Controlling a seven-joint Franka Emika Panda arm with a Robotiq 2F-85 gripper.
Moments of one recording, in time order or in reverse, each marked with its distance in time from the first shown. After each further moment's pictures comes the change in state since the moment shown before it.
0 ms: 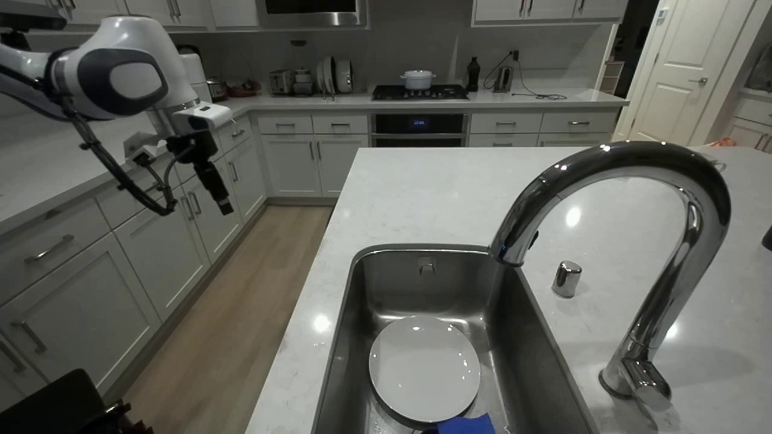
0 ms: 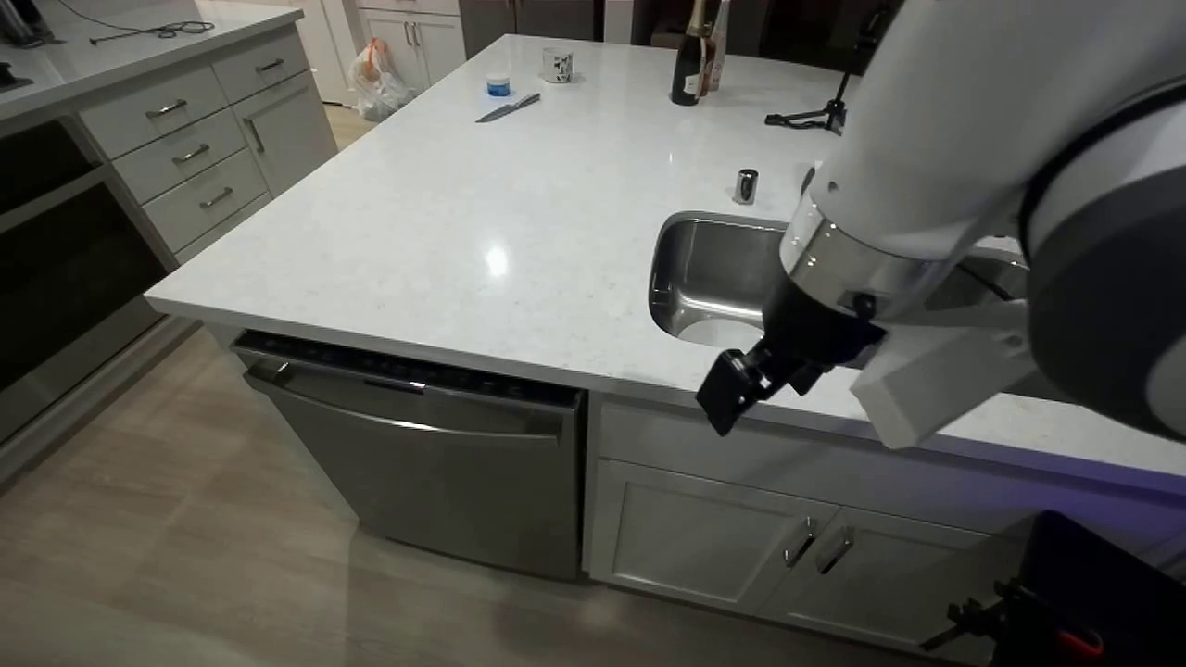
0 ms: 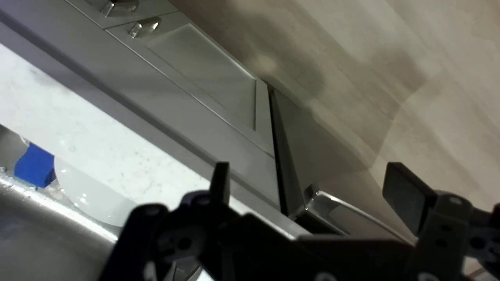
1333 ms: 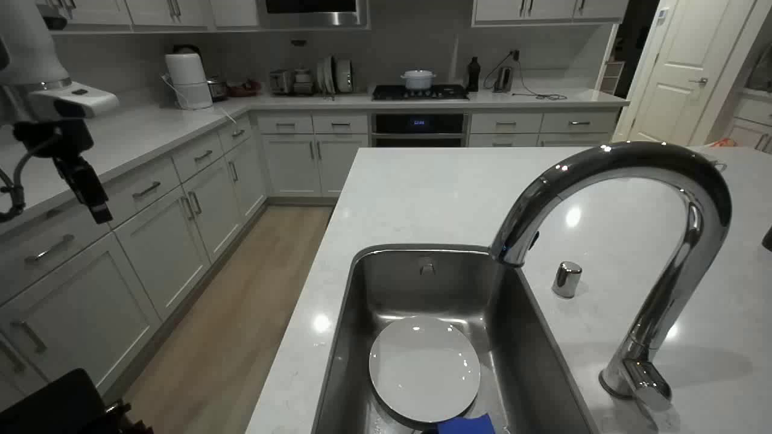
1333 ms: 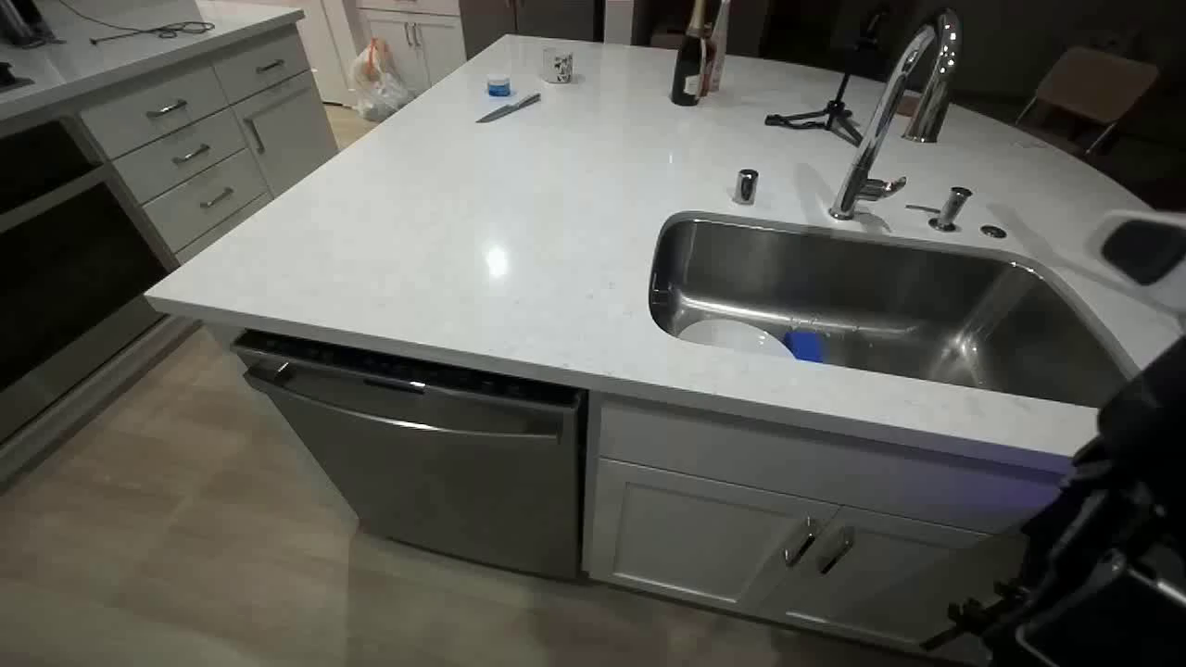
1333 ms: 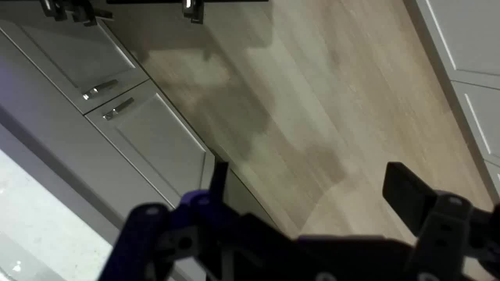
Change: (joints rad) arm 0.126 -0.497 0.019 -0.284 0.323 -0.282 -0.284
